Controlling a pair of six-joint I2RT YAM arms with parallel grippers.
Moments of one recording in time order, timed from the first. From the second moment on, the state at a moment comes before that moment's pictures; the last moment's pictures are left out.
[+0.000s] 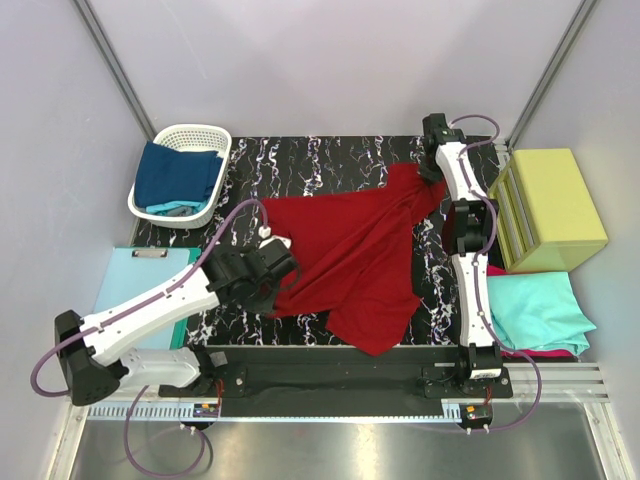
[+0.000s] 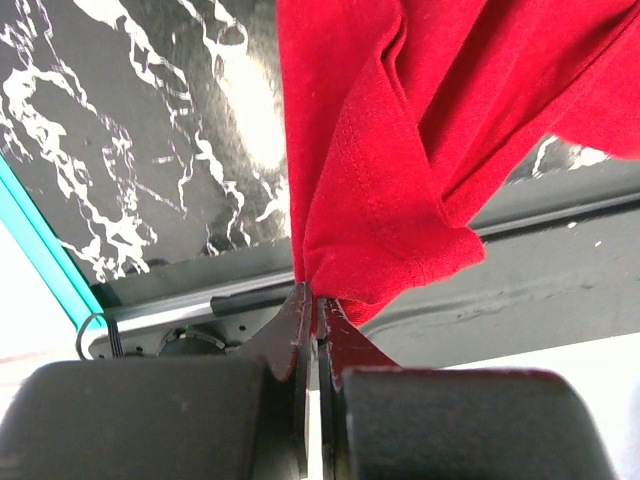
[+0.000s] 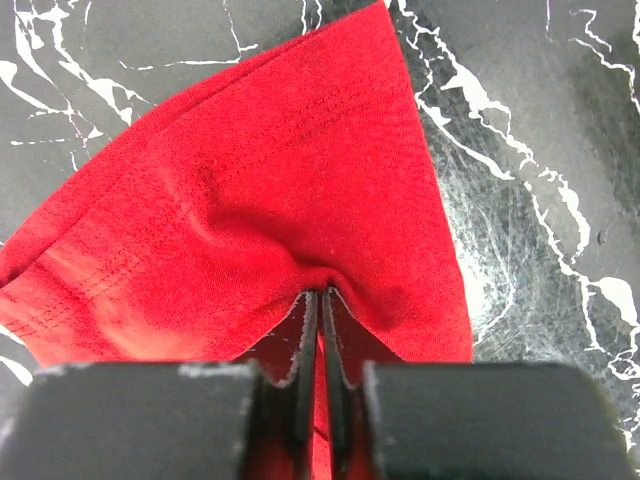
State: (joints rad) left arm -0.98 1.18 1.12 -1.25 -0.24 -0.66; right arm 0.07 2.74 2.68 -1.07 0.29 0.63
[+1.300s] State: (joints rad) left arm -0.72 1.57 1.27 -0.78 -0.28 -0.56; right arm 0.38 1.53 1.37 -0.80 0.28 0.62
